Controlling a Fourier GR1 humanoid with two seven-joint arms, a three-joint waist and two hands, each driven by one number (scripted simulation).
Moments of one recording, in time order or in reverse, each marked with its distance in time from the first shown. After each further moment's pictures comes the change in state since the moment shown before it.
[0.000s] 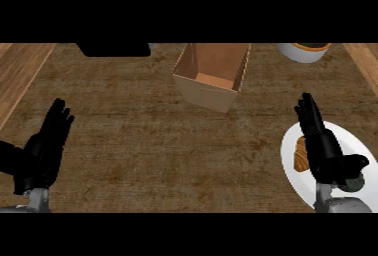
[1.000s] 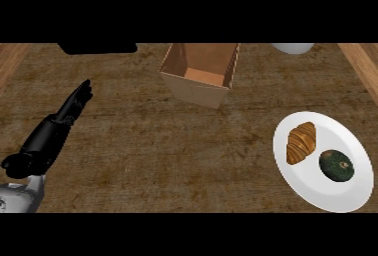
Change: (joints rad) left arm -0.136 0.140 -0.094 0.042 -0.116 -0.283 -0.240; right arm 0.401 -0.557 -0.575 -0.101 0.115 0.243 -0.410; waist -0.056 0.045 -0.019
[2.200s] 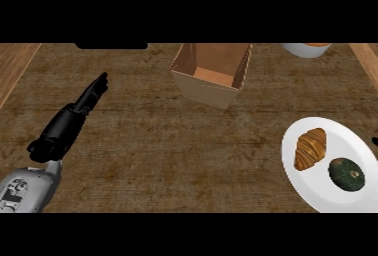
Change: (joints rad) left arm -0.100 -0.079 0.009 0.103 -0.062 -0.073 -0.031; right arm -0.027 -0.101 0.390 -0.492 0.475 0.361 0.877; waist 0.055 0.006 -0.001
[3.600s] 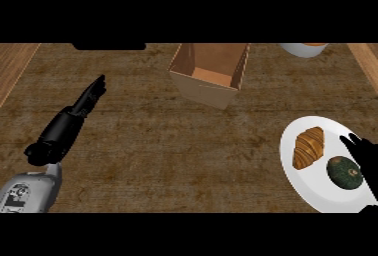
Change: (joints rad) left arm 0.035 -0.110 0.123 -0.028 -0.112 -0.109 0.011; right arm -0.150 0.307 0.125 0.281 0.454 0.037 -0.043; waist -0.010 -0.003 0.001
